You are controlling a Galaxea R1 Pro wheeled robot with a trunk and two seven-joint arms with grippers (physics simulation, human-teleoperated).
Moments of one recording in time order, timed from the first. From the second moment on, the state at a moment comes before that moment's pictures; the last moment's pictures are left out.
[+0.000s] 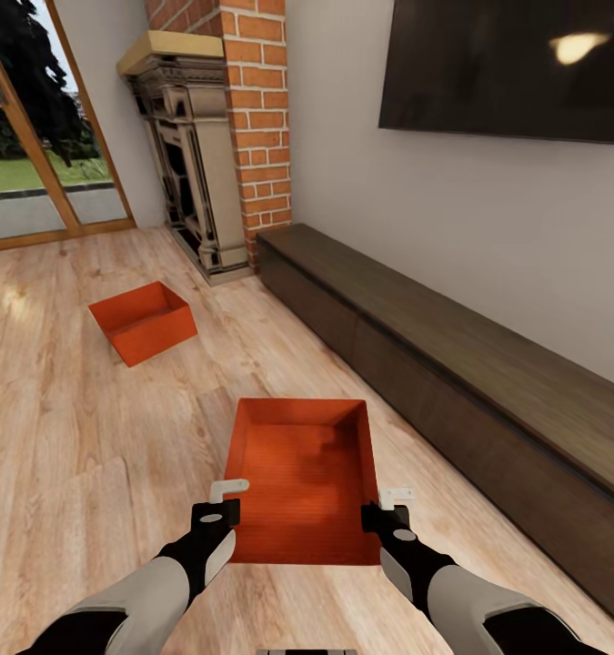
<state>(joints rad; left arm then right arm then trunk) -0.76 -0.14 0.04 -0.18 -0.02 -0.01 0.36 -0.76 0.12 0.13 -0.09 -0.09 -0.18 -0.17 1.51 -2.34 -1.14</state>
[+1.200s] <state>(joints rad) -0.76 -0.14 0.04 -0.18 -0.02 0.00 0.36 -0.76 0.12 0.13 -0.08 -0.09 -0.18 -0.17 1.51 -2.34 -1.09</state>
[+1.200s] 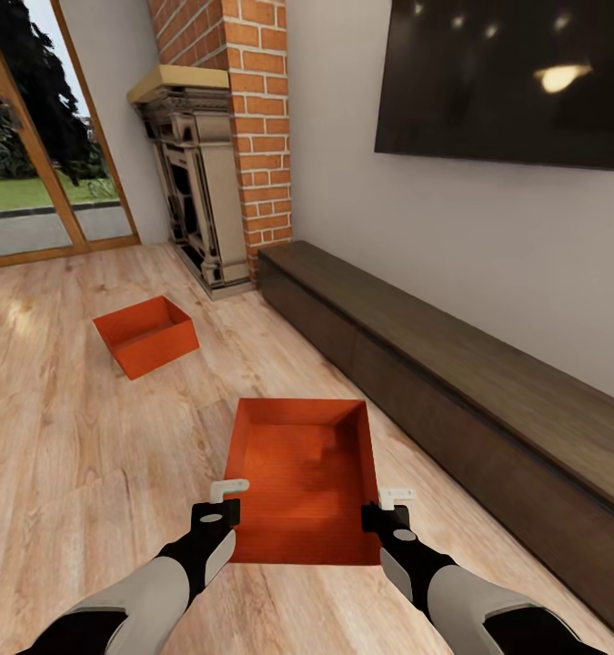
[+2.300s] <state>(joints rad) -0.76 -0.14 0.04 -0.17 -0.02 -0.01 0.36 -0.76 0.12 0.13 -0.09 -0.08 -0.18 -0.17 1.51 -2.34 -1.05</state>
